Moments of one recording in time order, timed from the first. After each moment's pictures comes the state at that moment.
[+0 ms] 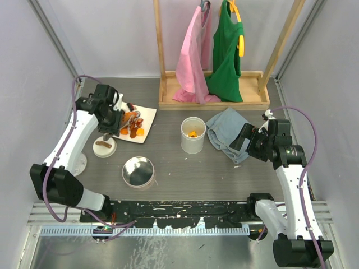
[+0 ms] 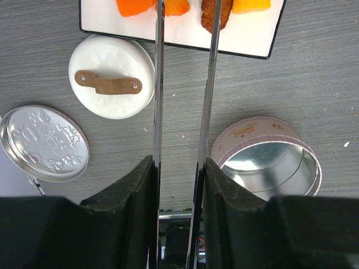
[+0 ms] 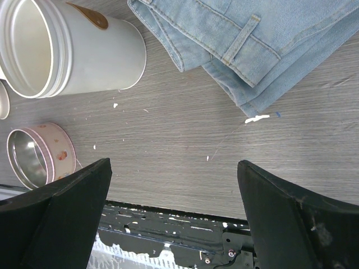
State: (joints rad) left arm -0.19 1.44 1.41 -1.14 -0.07 -0.04; right arm -0.03 0.83 0.92 -0.95 -0.29 0.39
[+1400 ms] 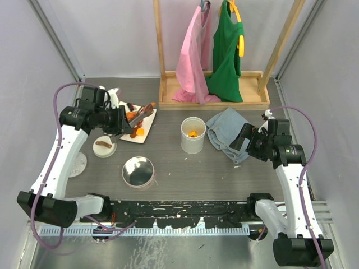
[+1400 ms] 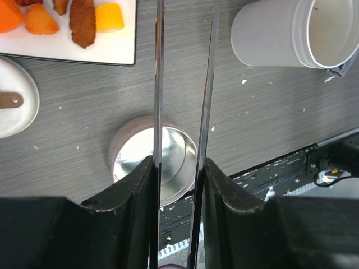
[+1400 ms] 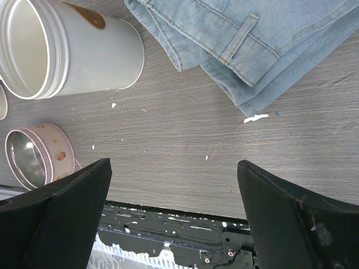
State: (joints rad) left arm -0.21 1.24 1.39 -1.09 0.29 -0.24; right arm -0.03 0.84 0.92 -0.95 -0.29 0.39
